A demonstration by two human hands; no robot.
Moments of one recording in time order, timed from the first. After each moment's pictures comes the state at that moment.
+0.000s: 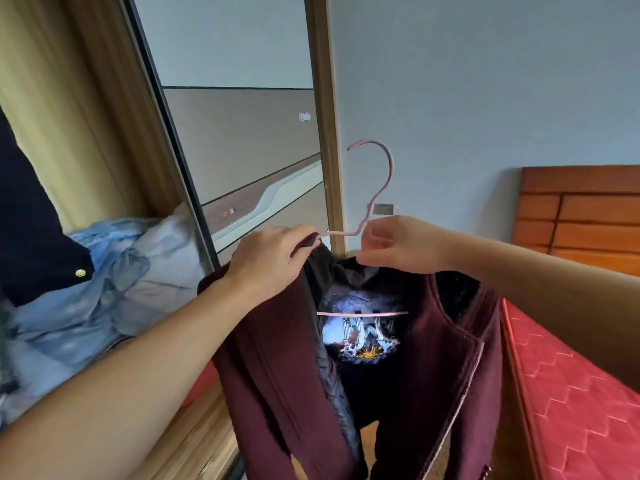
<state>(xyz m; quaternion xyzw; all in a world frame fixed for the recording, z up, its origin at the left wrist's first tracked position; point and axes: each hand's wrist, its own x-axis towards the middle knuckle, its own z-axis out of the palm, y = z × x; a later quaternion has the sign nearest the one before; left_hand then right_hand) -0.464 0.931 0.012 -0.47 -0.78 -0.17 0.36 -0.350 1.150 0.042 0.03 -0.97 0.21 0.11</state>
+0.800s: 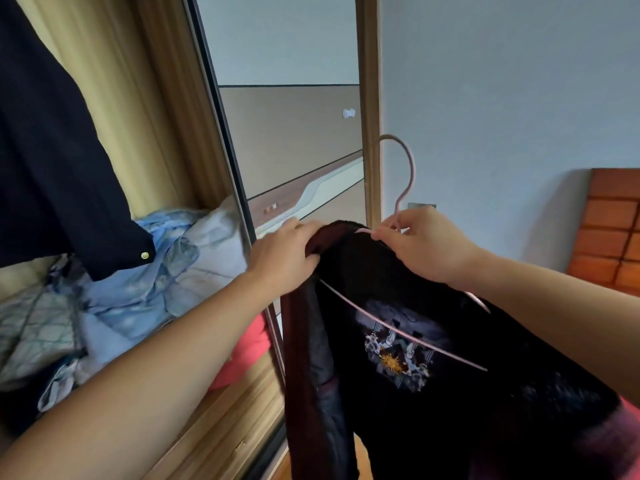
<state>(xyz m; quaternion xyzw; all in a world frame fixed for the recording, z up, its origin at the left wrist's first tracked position) -0.484 0.900 0.015 -0.31 -0.92 -0.11 0.23 -0.368 1.098 0.040 -0.04 -0.90 0.38 0.23</state>
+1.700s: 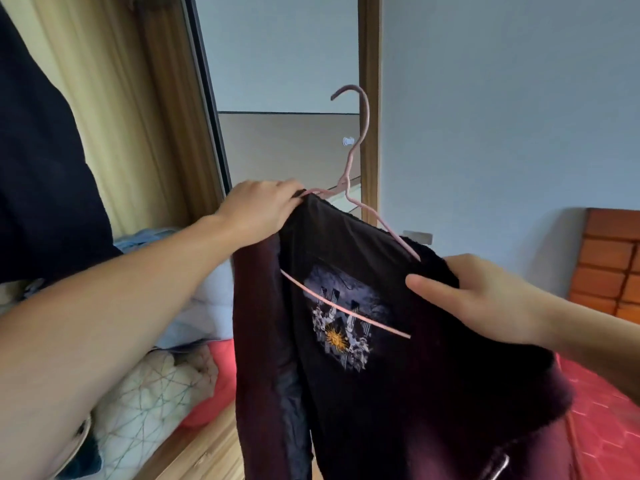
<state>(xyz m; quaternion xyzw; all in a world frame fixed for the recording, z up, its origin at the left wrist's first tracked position) -0.552 0.903 0.117 -0.40 -0.83 -0.02 0.38 -0.336 1.139 0.069 0.00 -0.95 0.28 0.15</state>
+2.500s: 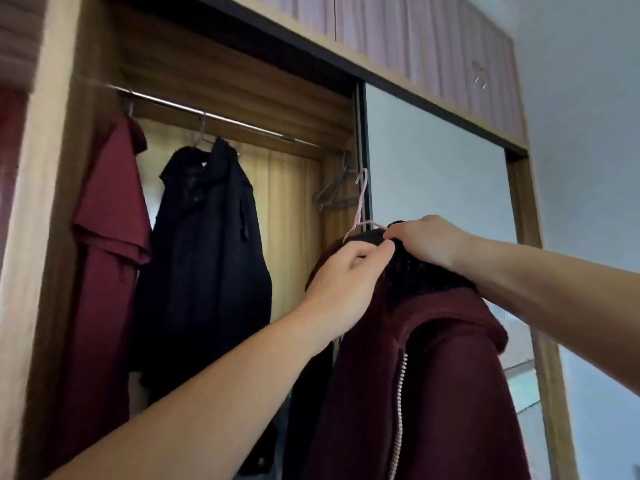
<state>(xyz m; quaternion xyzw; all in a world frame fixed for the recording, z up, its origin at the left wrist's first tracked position) -0.492 0.829 0.271 -0.21 -0.78 -0.51 0.29 -0.516 0.965 0.336 0.18 -0.93 0.16 0.29</state>
